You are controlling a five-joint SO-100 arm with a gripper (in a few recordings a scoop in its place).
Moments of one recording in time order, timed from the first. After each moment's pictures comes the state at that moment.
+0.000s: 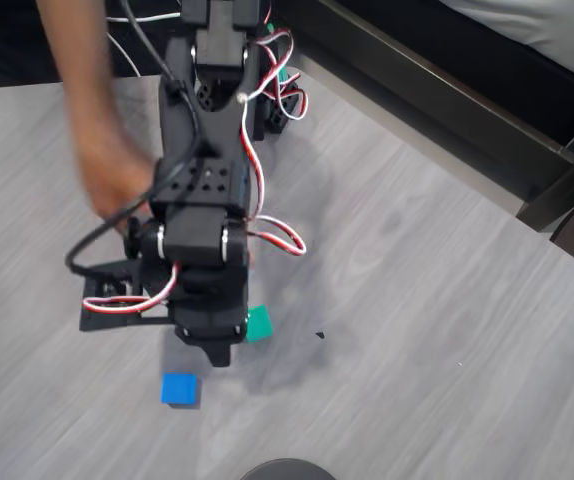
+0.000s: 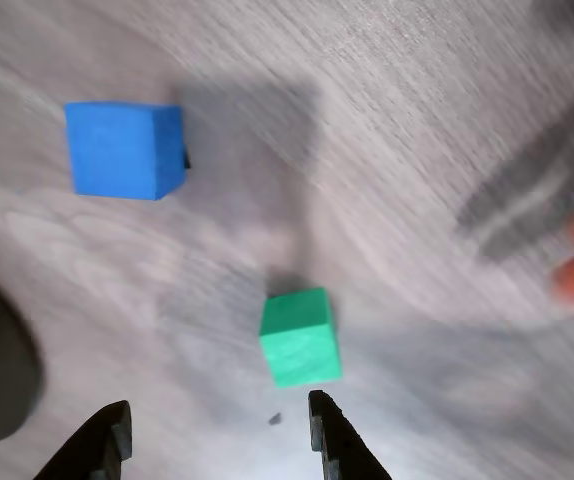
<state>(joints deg) 8.3 69.6 62.5 90.8 -5.4</state>
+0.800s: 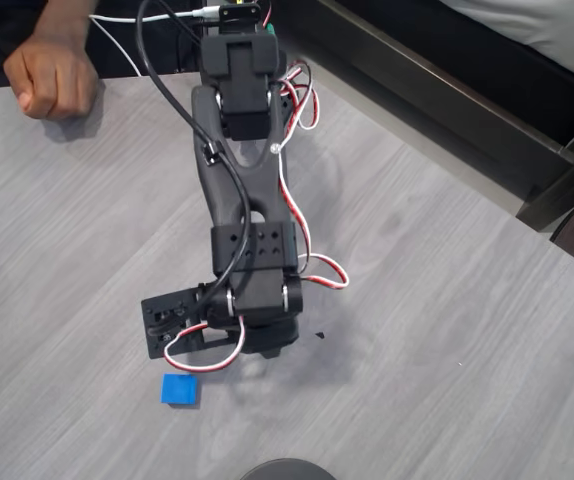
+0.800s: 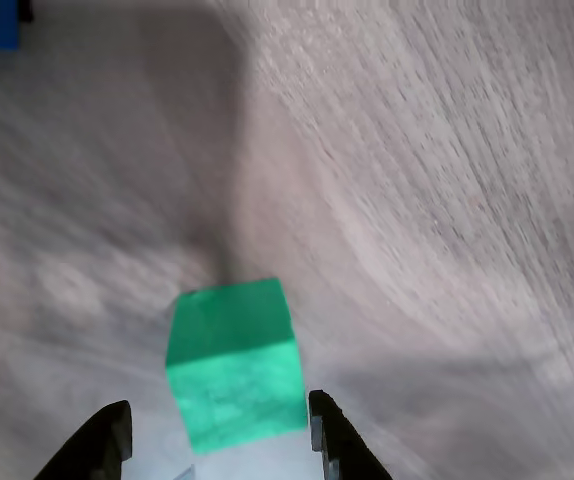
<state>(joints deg) 1.7 58.5 62.5 90.0 -6.3</state>
